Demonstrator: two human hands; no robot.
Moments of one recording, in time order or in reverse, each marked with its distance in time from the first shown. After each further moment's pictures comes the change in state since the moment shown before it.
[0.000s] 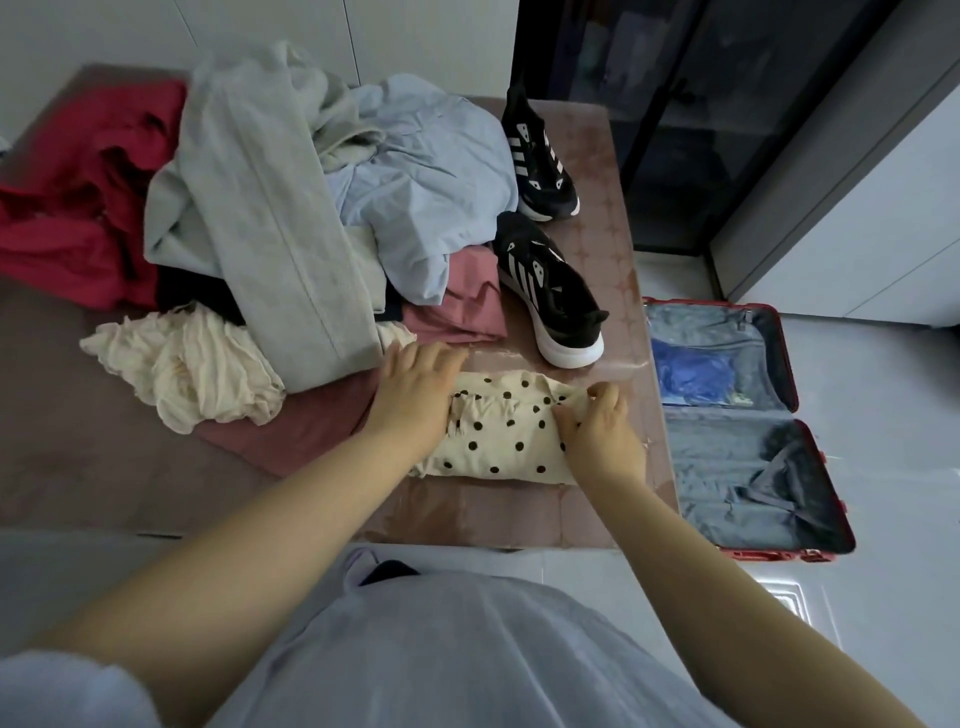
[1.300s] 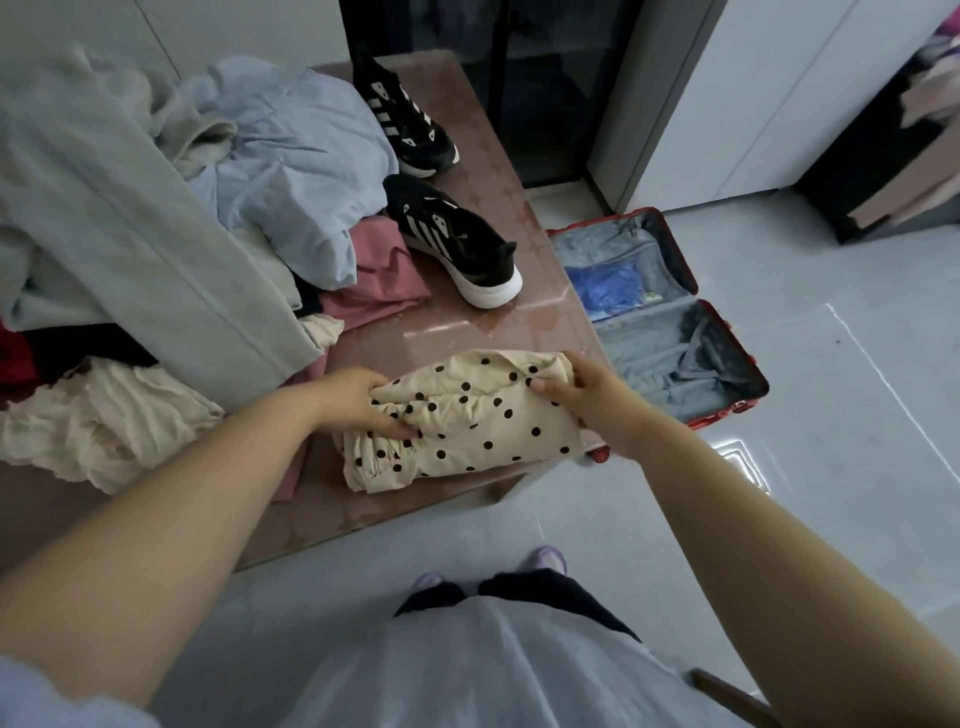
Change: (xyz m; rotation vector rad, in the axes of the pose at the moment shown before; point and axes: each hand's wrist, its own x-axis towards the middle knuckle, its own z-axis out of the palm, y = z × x) left_hand 0.012 -0.043 -0.009 -0.351 -0.776 0.020; right_hand -0.058 0.040 -0.030 0.768 -0.309 0.124
